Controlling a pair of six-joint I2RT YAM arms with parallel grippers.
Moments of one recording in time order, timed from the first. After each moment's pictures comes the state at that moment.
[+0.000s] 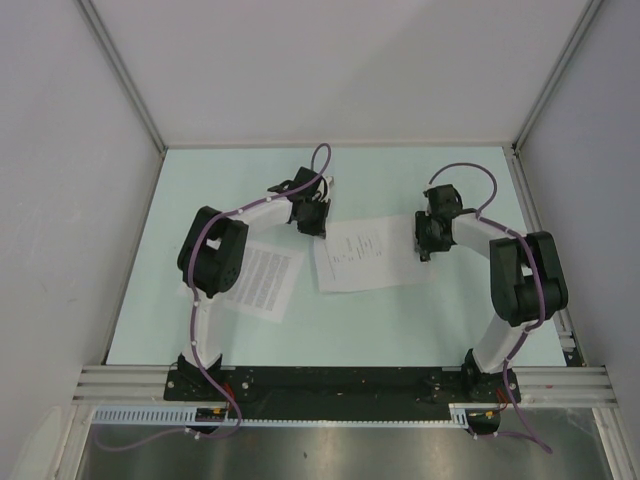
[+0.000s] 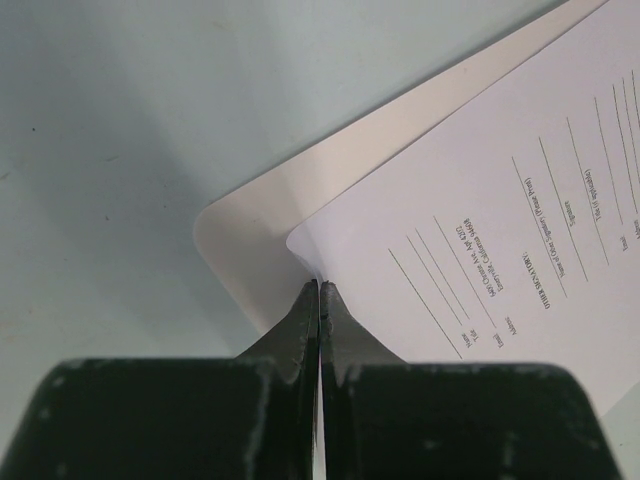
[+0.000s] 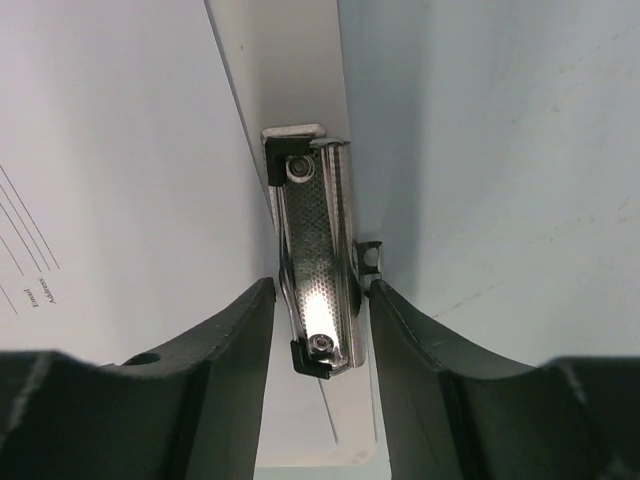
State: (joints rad) left arm -0.50 2.11 1.52 -0.43 0.17 -0.25; right arm 0.19 1.75 1.03 -0.34 0.02 0.20
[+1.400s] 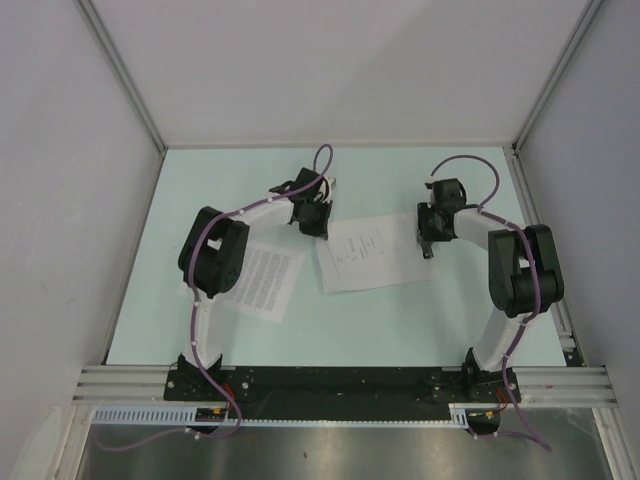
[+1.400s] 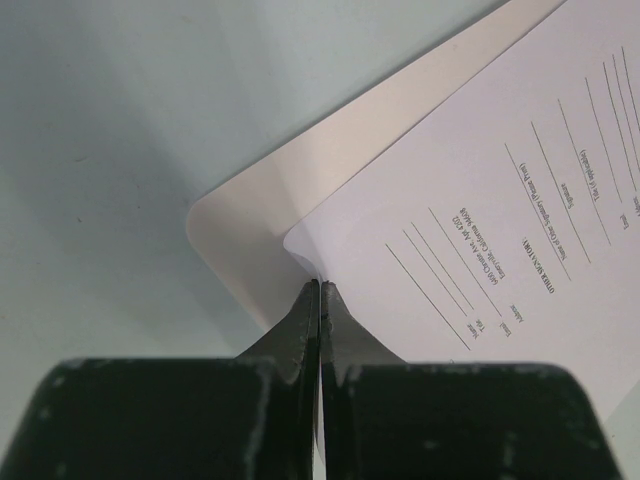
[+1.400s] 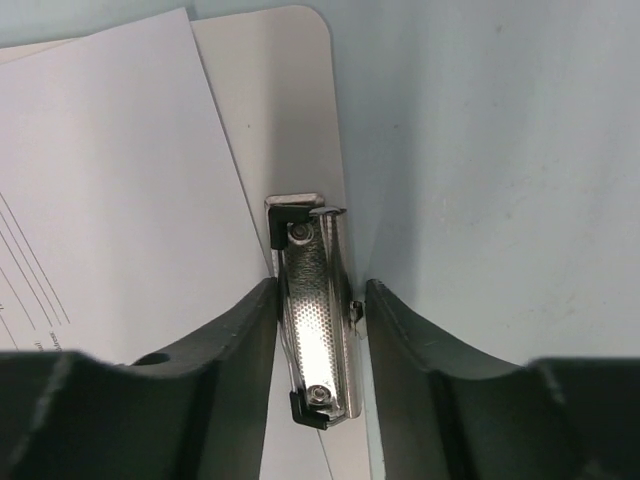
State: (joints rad) left arm -0.51 2.11 1.52 -0.43 0.19 -0.25; right arm 0.15 1.81 1.08 -0.25 -0.02 0.13
